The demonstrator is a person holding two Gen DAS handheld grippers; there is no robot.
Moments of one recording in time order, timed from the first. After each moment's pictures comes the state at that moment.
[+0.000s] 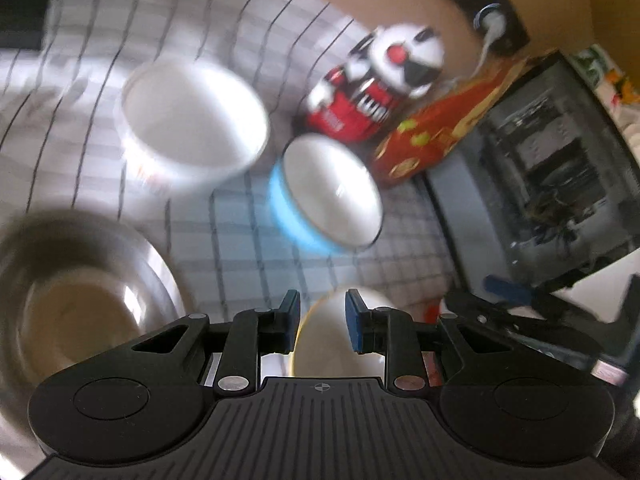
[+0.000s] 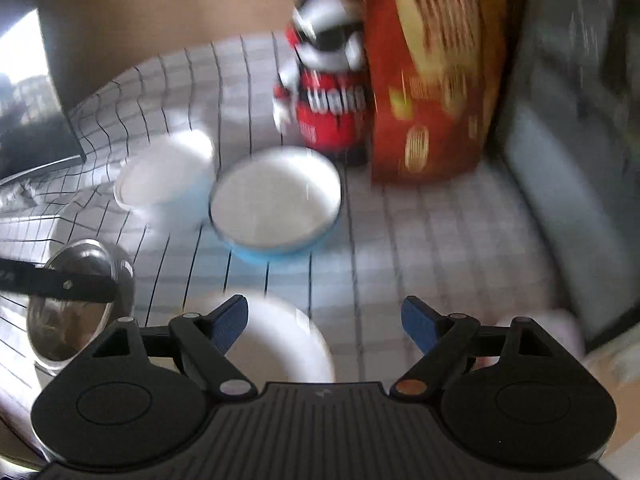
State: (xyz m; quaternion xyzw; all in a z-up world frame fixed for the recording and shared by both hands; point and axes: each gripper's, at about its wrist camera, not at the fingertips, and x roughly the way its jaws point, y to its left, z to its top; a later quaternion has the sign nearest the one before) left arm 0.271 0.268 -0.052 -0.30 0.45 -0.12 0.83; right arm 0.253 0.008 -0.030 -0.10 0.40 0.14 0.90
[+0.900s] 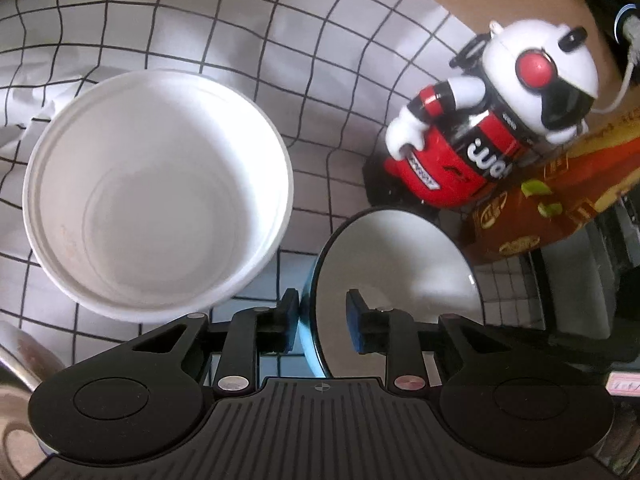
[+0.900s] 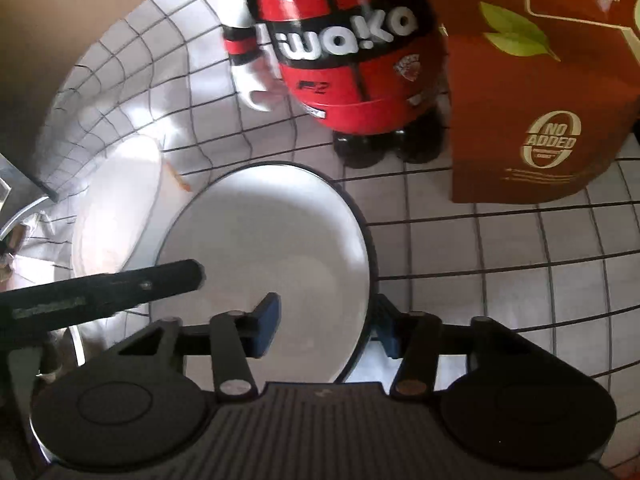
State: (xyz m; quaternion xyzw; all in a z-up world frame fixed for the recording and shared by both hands) left arm 0.402 0.234 -0.118 -0.27 0.49 0.03 0.83; right arm 0.439 0.015 -0.149 0.05 0.55 0.25 0.79
